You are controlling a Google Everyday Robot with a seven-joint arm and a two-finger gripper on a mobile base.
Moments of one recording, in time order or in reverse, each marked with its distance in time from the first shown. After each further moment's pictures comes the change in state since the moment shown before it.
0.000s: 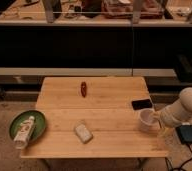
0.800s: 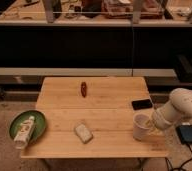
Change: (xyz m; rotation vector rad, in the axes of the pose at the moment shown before) arm -0.058 0.006 0.006 -0.069 -0.082 -0.067
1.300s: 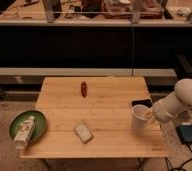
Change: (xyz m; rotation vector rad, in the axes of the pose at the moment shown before) arm -0.032 -0.022 -0.057 0.110 -0.017 -0.036
